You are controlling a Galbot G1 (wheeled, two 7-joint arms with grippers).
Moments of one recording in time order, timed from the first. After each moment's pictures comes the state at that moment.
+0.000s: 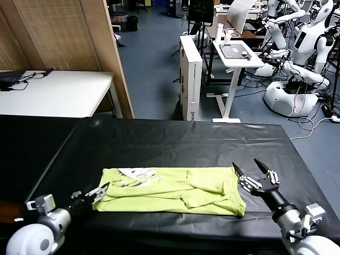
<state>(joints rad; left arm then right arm) 1.53 -1.13 -0.78 -2.03 -0.83 0.64 0.03 -1.72 1.02 0.79 2.33 0.73 -0.16 -0.05</state>
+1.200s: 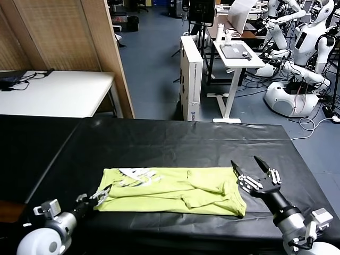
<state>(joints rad) 1.55 -1.18 -0.75 -2.02 -0.81 0.63 0.03 -1.74 1.04 0.79 2.40 0.71 -0.17 -0.04</state>
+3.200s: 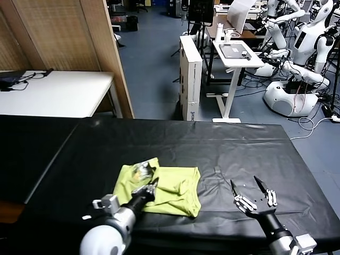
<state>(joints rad) 1.45 -1.48 -0.24 -2.16 -0.55 0.62 -0.11 -1.87 1.21 0.70 2.31 0.42 -0.05 -0.06</state>
